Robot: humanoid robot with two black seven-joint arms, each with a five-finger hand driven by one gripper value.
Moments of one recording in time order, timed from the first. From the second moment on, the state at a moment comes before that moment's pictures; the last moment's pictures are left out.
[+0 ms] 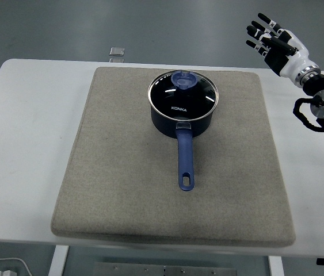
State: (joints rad) left arm 0.03 0.00 -0.13 -0.13 0.08 -0.06 -0.03; right arm 1.11 -0.27 0.23 0.53 0.29 0.23 0.25
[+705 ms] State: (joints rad) left arm 0.02 0.00 -0.13 -0.13 0.08 -0.06 -0.03; right arm 1.11 -0.27 0.23 0.53 0.29 0.25 0.25
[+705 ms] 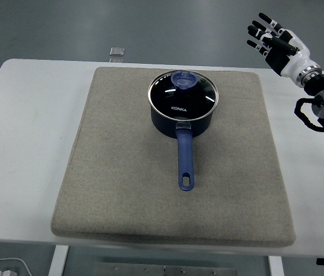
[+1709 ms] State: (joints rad) left arm 0.02 0.00 -0.13 -0.13 0.08 -0.06 -0.03; right arm 1.11 -0.28 0.23 0.53 0.27 0.27 0.25
